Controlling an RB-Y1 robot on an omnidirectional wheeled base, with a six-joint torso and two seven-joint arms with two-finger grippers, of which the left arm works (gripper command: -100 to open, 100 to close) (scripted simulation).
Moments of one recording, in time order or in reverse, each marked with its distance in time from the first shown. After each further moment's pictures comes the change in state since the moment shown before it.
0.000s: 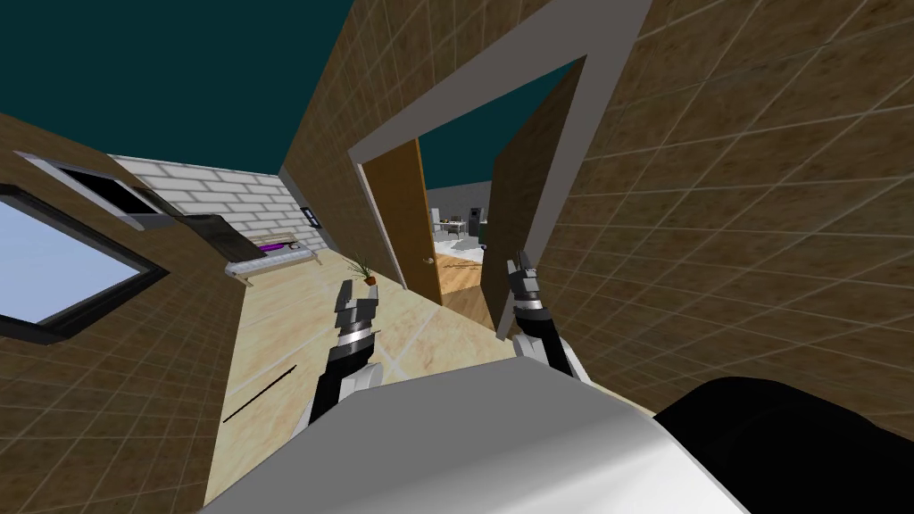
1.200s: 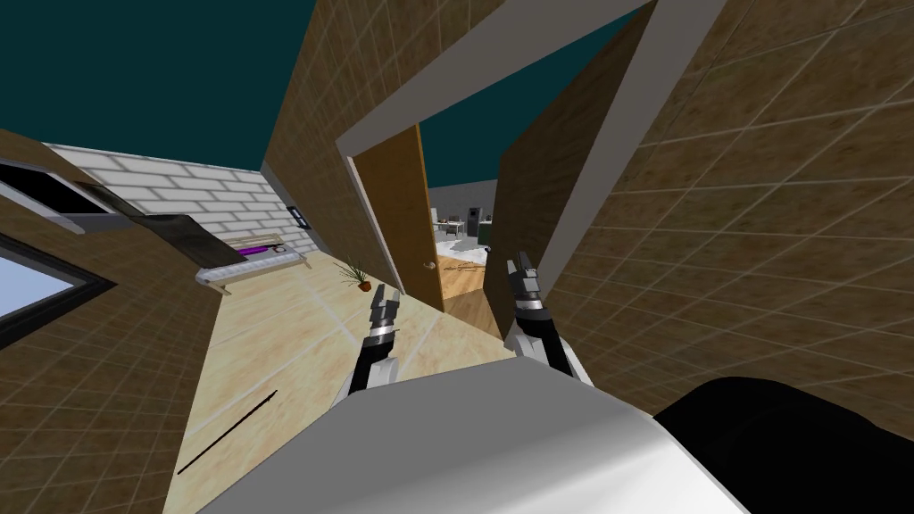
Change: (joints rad) arm -0.120 0.039 -0.073 0.283 -0.039 -0.054 0.029
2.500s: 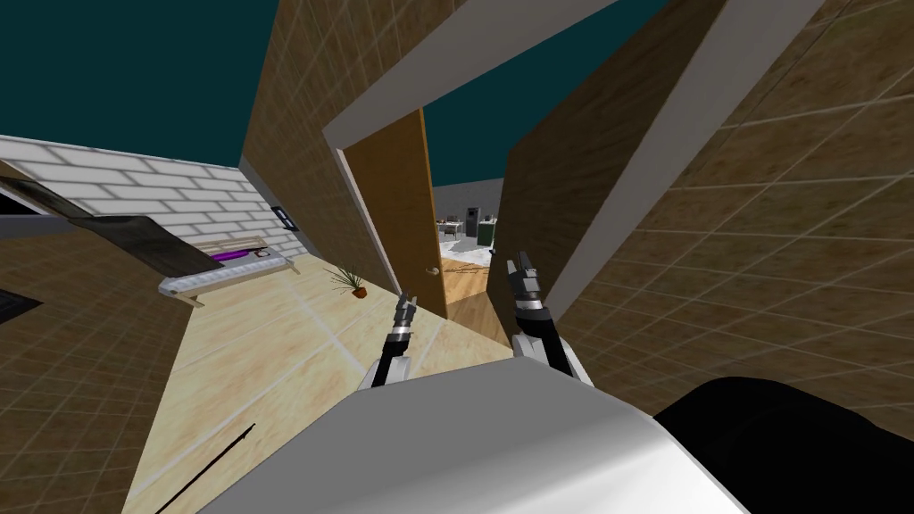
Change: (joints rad) arm -0.145 0.031 -0.083 0.345 -0.043 -0.071 0.041
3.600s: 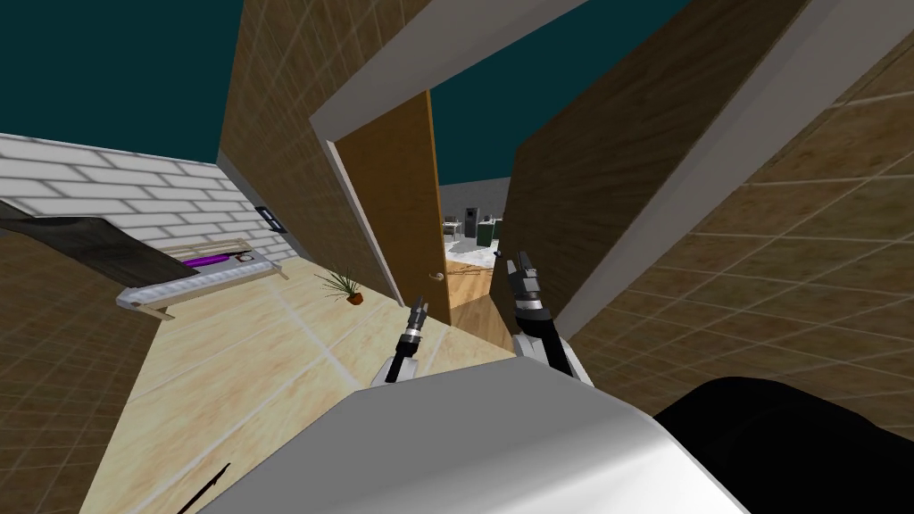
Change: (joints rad) arm -0.114 0.006 -0.078 0.281 -0.041 -0.056 0.028
